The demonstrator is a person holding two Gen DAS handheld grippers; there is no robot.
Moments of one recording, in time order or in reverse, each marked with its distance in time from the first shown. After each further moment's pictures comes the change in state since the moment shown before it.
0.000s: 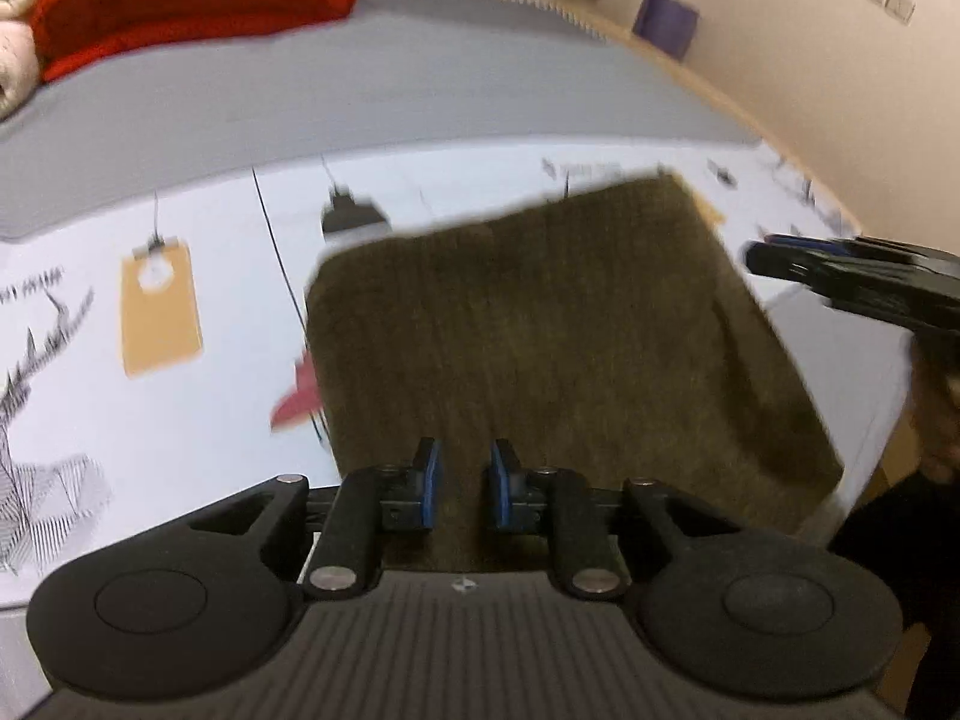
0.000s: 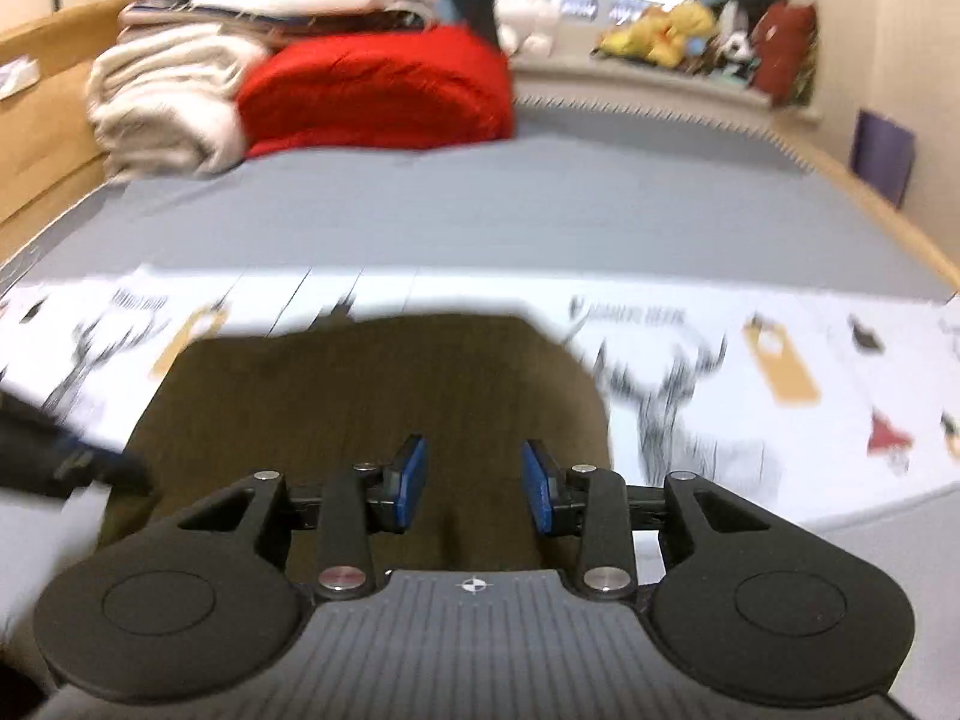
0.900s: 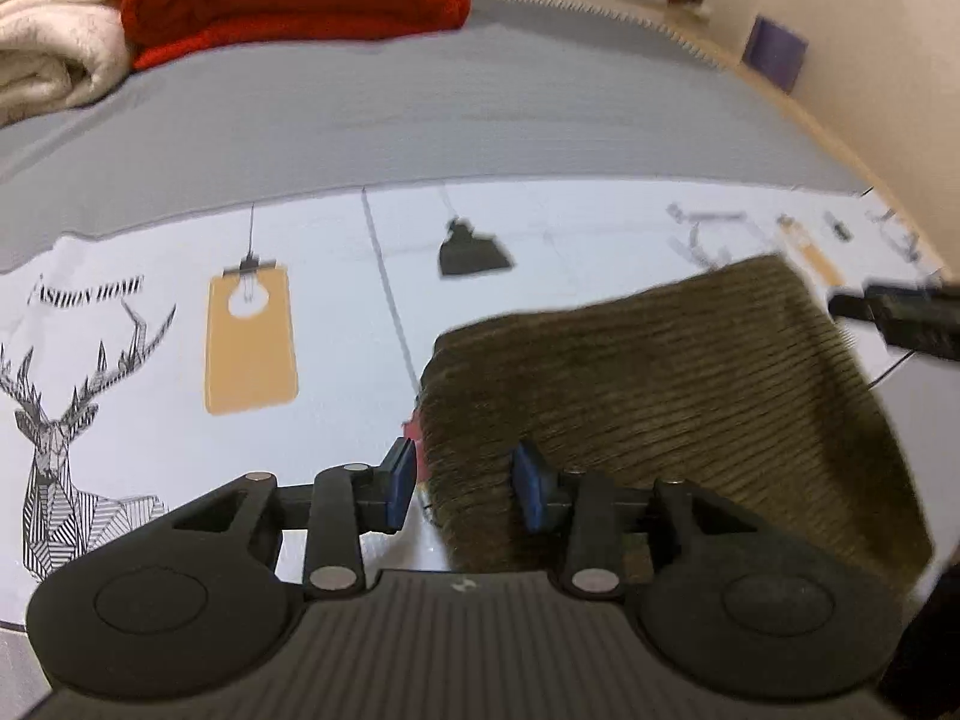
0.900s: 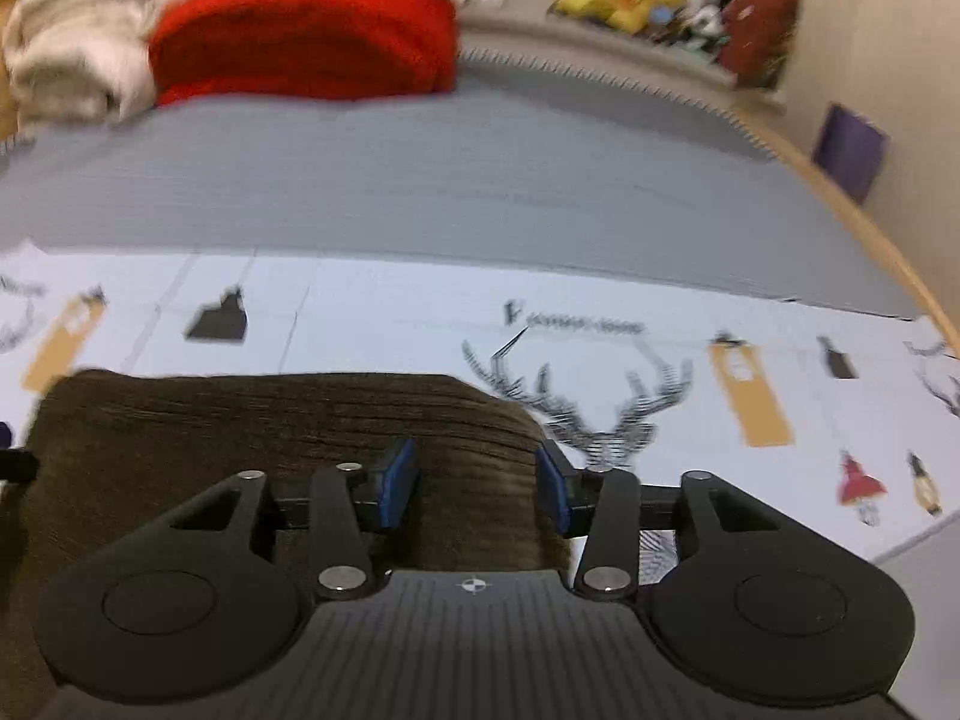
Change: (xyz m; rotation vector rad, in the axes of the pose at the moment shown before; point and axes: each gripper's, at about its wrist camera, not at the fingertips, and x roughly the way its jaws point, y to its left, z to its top) left arm 0.017 0.025 0.037 -0.087 -0.013 0.177; right arm 0.066 -0.004 0.028 -0.025 0.093 -0.149
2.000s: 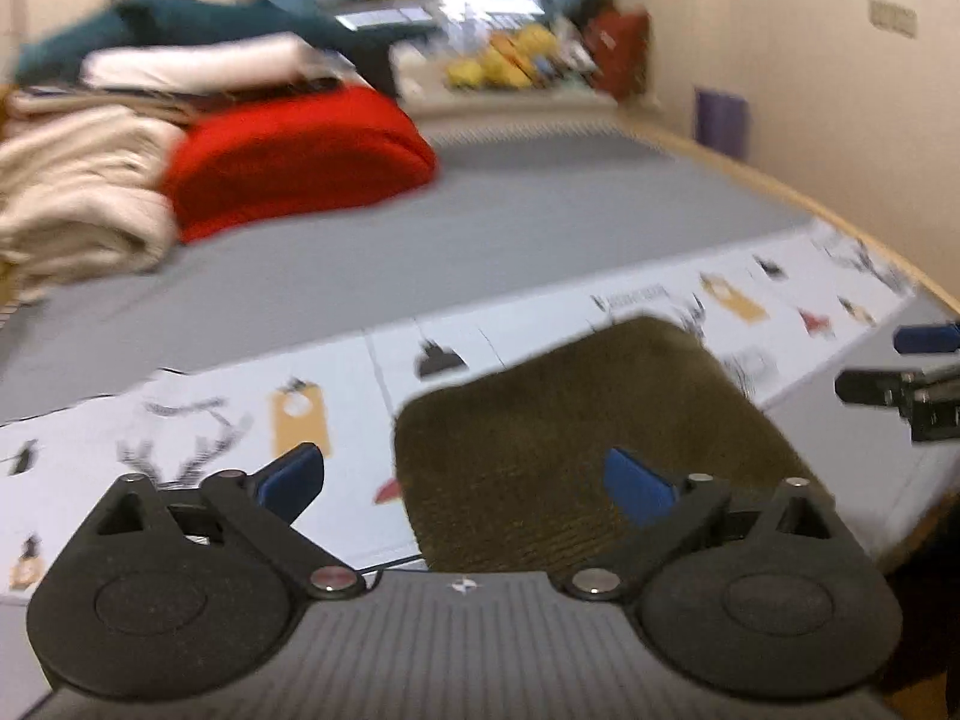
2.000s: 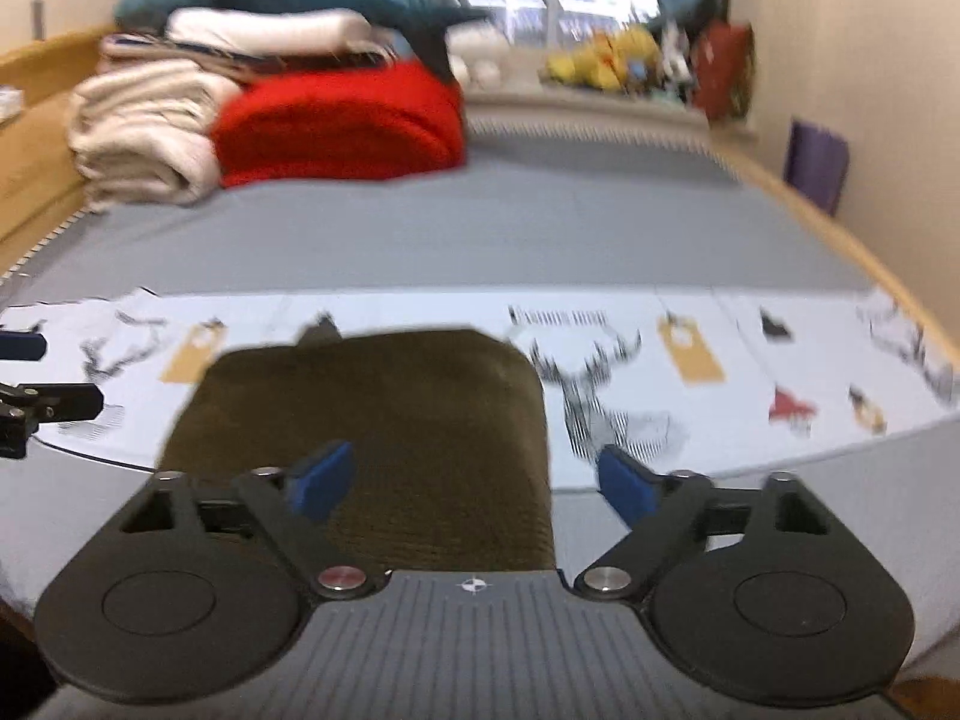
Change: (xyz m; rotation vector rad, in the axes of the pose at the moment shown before) left arm -0.154 -0.102 -0.060 0.122 -0.299 0.148; right arm -0.169 -0.021 -0.078 0.059 -0.142 0.094
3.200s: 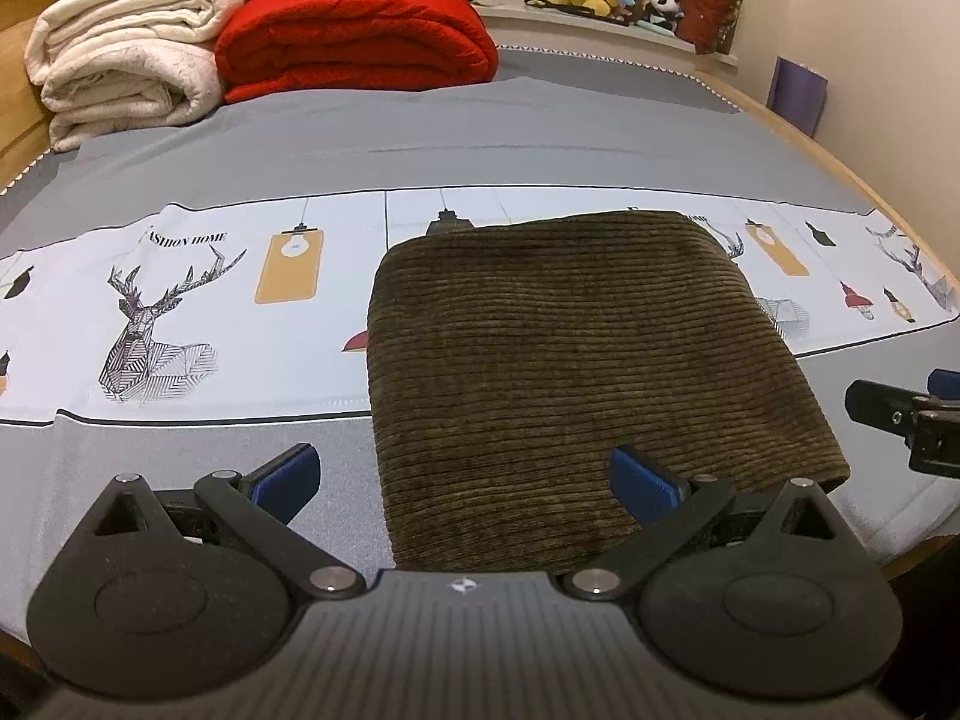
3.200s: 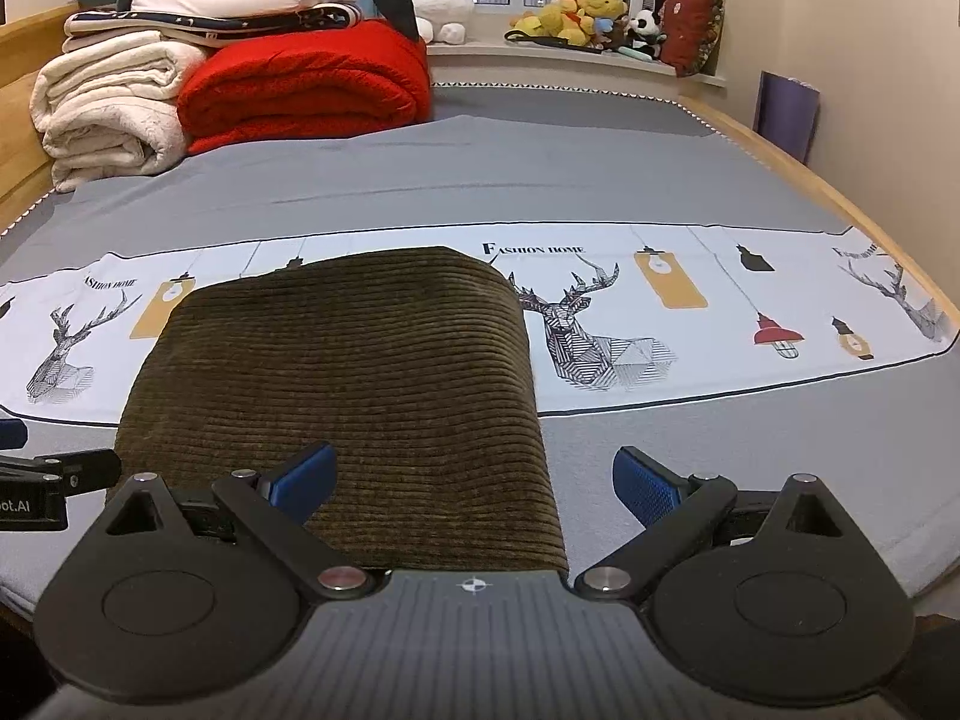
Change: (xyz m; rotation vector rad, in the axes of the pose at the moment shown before) left arm 0.047 -0.026 -0.049 -0.181 0.205 0.041; right arm 0.021 0.003 -0.036 0.056 0.093 -0.071
